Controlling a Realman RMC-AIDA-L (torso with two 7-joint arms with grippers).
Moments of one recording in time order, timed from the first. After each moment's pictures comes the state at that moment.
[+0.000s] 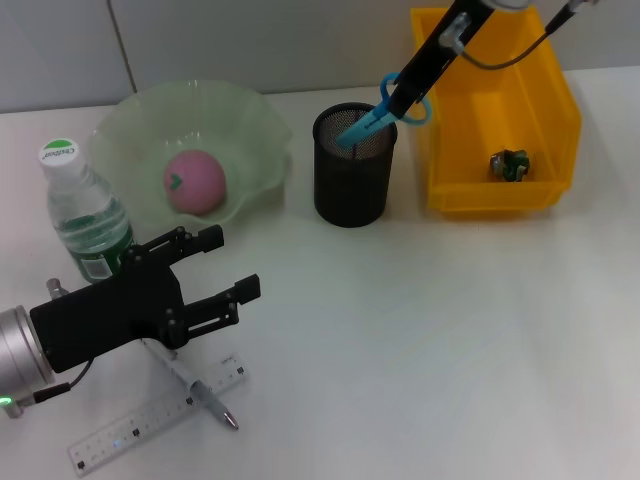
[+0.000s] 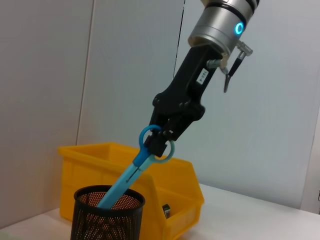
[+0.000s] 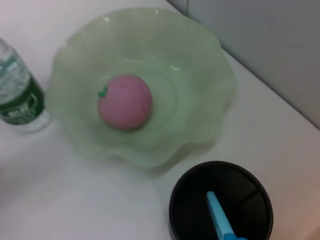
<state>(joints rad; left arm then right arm) -0.42 -2.07 0.97 0.40 1.52 1.52 -0.98 1.27 1.96 -0.93 -0.71 -2.80 -1.50 2.38</state>
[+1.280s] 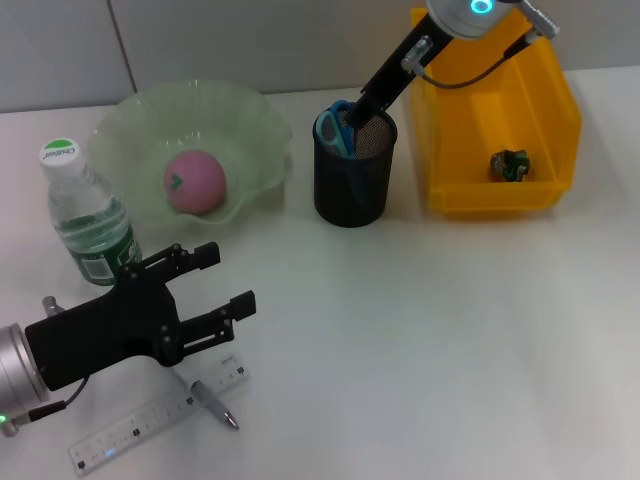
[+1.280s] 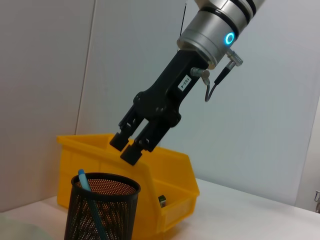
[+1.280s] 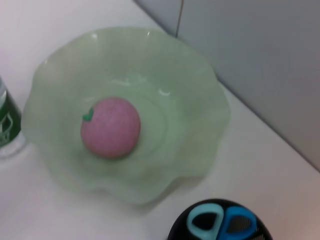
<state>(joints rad) -0.40 -2.06 0.98 0.39 1.53 1.53 -0.99 1.17 2.08 -0.99 -0.88 -2.83 -1.38 2.41</state>
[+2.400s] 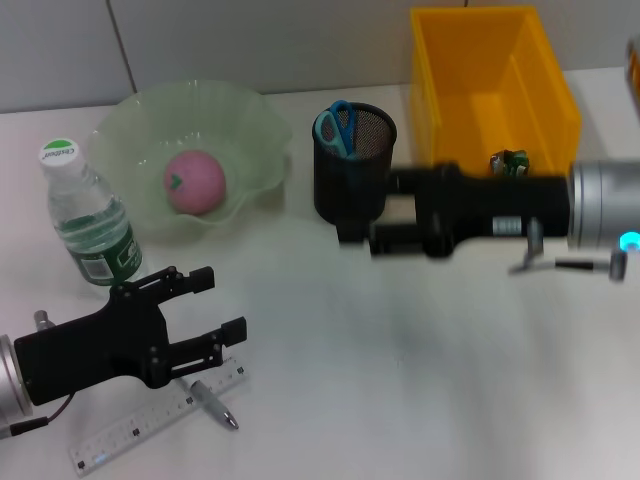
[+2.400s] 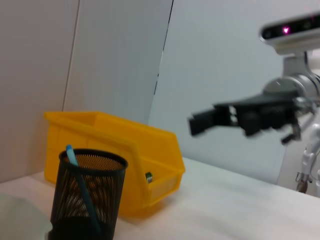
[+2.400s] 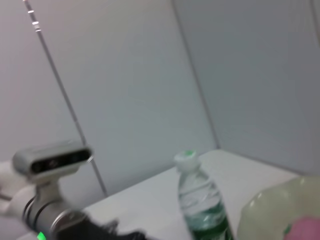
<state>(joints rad) -0.38 -2.05 0.98 0.44 1.61 1.55 -1.06 0.47 2.08 -1.05 -0.86 -1.67 -1.51 1.60</state>
